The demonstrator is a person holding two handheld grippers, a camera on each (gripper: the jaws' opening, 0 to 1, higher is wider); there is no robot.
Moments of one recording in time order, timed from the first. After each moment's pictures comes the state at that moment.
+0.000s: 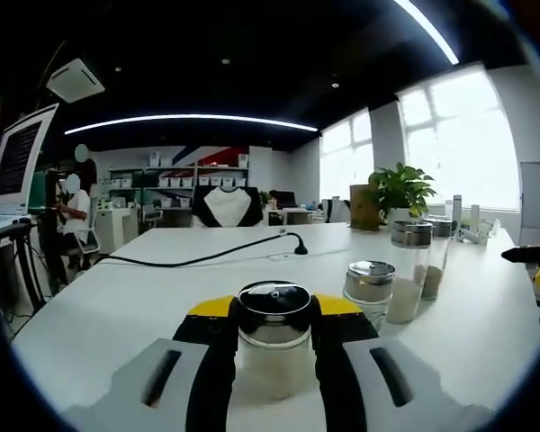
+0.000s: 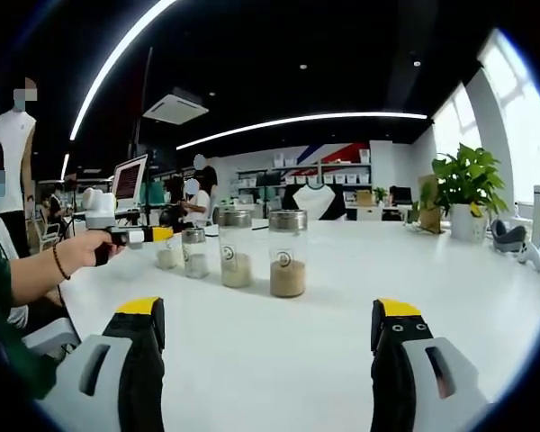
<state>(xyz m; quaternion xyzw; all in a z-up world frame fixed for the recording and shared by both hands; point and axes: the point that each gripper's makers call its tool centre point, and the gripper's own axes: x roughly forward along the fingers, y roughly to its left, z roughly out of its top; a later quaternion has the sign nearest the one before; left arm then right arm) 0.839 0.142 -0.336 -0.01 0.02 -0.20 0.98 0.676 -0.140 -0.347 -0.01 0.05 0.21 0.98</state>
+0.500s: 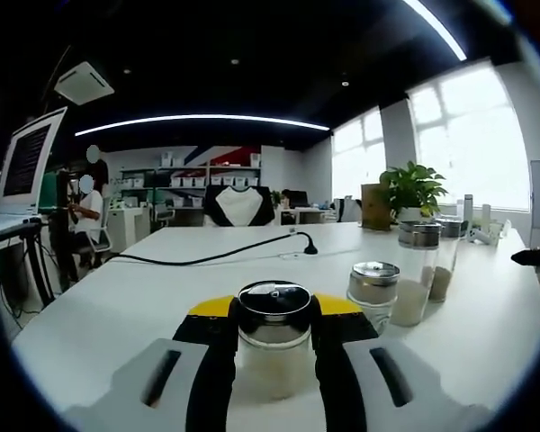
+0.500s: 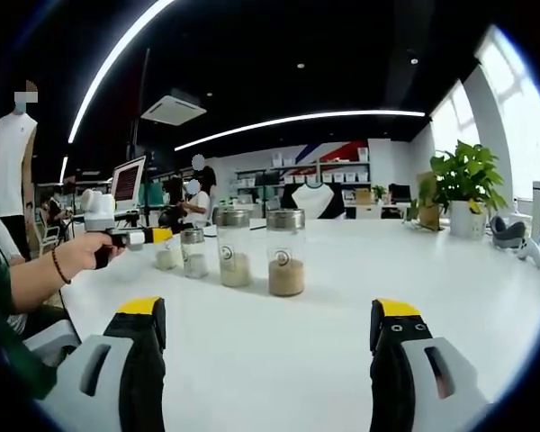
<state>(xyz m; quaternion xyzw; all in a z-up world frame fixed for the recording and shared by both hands) 0.842 0.148 -0.336 -0.01 0.03 -0.17 0.99 0.676 -0.142 -0.350 0.00 0.05 0.20 0.98</state>
